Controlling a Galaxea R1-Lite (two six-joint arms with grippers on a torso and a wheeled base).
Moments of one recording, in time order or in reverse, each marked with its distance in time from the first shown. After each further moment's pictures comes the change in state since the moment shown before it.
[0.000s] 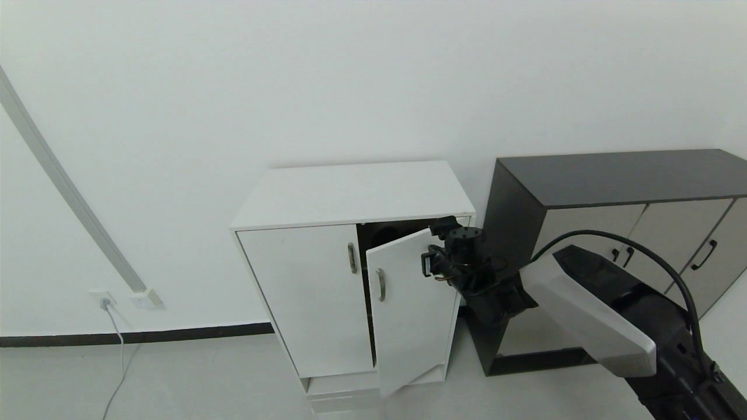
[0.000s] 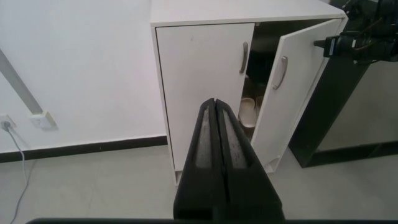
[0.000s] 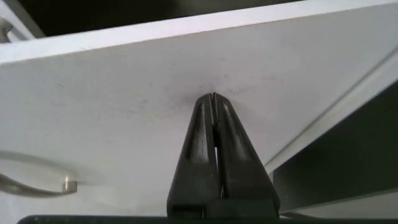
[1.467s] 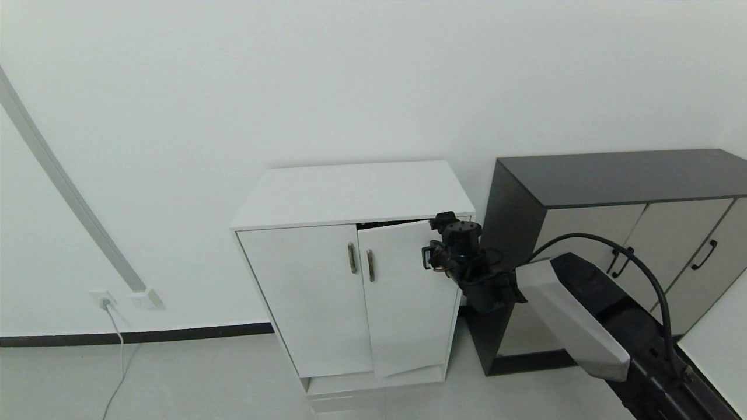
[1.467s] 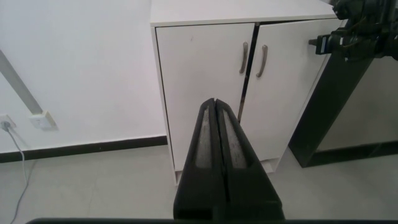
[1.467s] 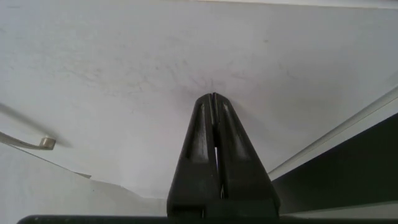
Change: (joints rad) left arm 0.000 0.000 0.000 0.000 0.000 0.001; right arm -0.031 0.114 -0.274 0.173 -0.008 0.000
